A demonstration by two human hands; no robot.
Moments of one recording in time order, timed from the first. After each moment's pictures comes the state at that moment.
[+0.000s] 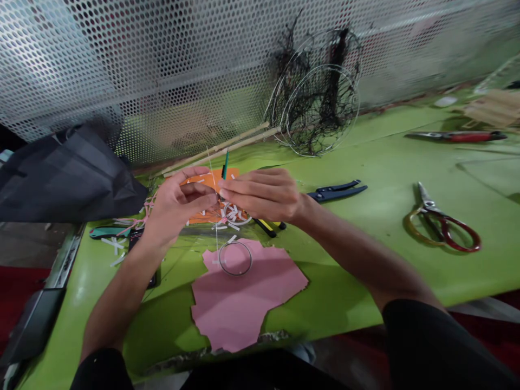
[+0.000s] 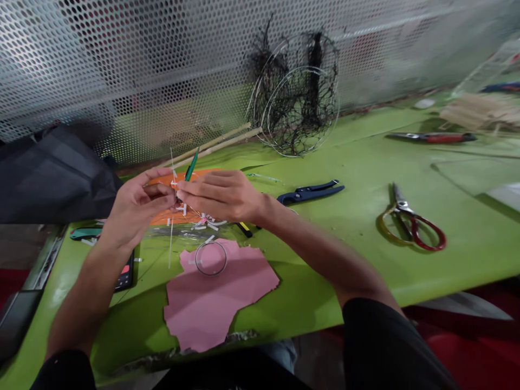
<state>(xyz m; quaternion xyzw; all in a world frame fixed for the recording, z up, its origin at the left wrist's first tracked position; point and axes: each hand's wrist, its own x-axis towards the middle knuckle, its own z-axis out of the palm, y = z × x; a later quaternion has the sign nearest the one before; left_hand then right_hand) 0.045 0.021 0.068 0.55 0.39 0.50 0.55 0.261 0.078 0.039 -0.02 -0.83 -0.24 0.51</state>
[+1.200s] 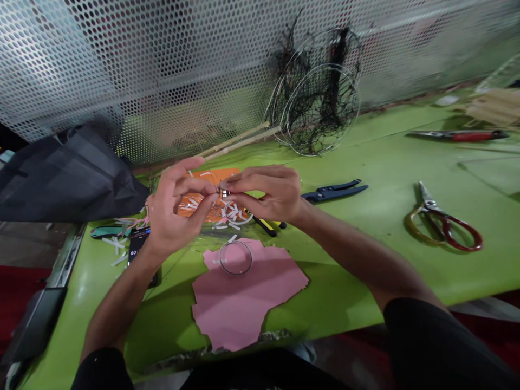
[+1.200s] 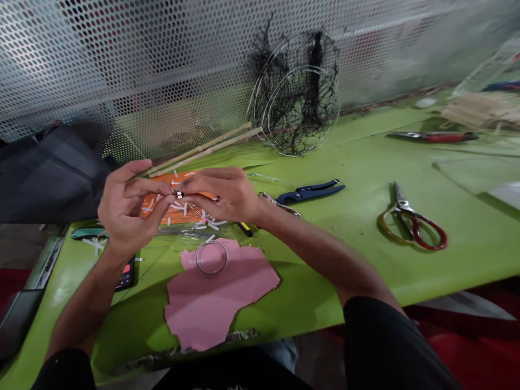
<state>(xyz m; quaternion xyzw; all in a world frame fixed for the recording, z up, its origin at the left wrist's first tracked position) 0.044 0.013 0.055 0.73 0.35 0.56 0.17 0.250 0.071 0.037 -0.06 -0.80 0.02 0.59</state>
